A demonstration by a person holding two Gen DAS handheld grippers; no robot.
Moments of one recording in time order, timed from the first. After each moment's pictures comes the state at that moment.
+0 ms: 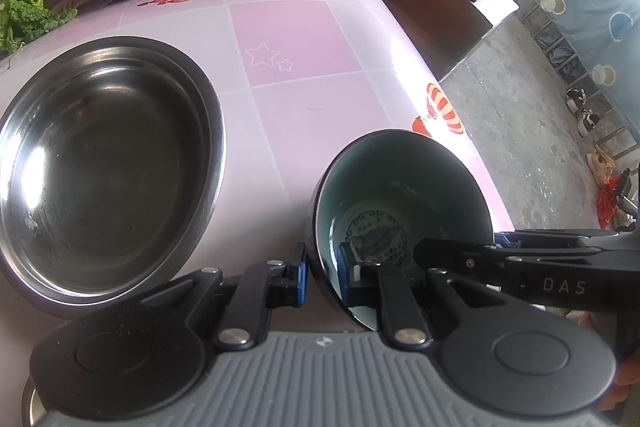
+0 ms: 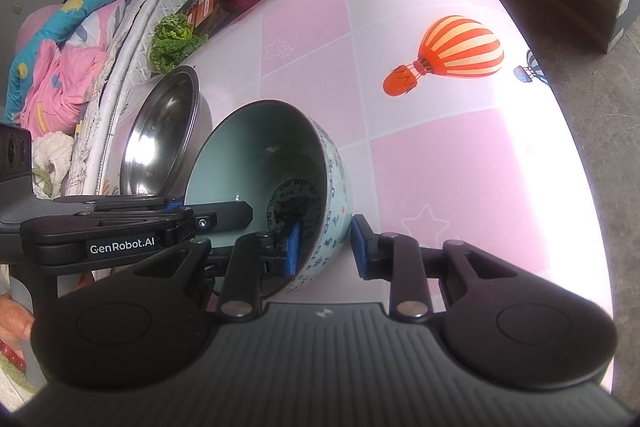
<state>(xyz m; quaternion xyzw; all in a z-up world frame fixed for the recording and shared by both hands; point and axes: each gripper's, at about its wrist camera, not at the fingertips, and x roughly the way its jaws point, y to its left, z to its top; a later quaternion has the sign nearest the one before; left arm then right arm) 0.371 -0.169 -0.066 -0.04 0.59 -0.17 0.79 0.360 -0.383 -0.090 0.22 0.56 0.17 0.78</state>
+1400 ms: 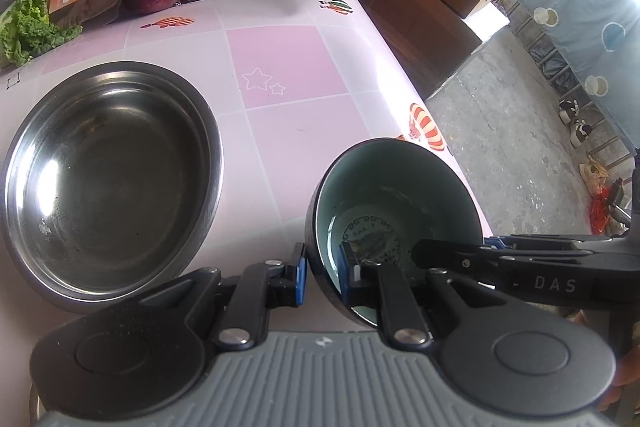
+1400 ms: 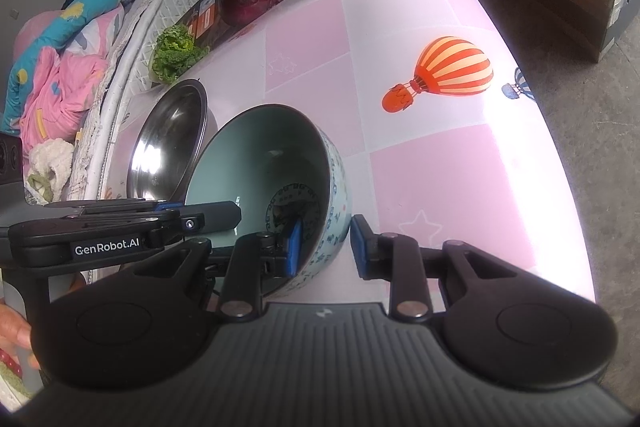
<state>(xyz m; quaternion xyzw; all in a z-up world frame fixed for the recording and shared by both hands) 0.366 -0.164 -0.042 -0.05 0.57 -0.18 0.80 0.354 -0.387 -0.071 0.22 0.54 0.17 0.79</state>
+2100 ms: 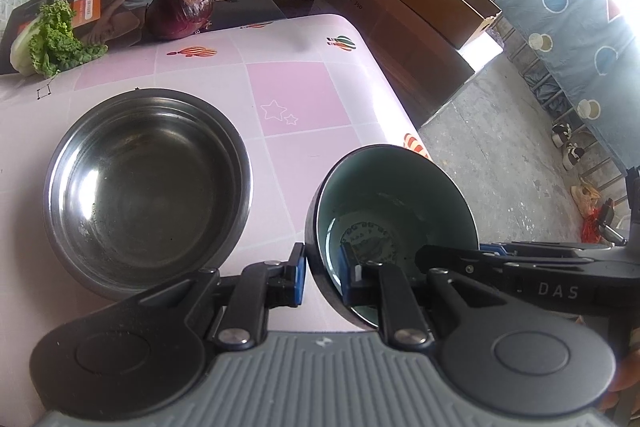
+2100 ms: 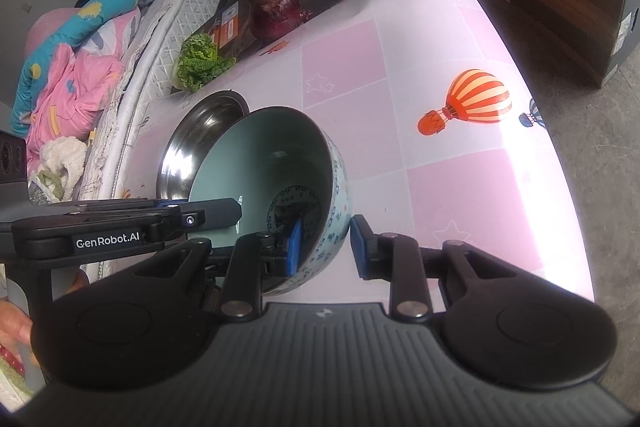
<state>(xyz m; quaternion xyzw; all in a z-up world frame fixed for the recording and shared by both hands) 0.353 -0.136 -0.005 -0.07 0.54 -0.17 0.82 0.341 -0.368 -0.024 0.20 0.52 0.18 0.81</state>
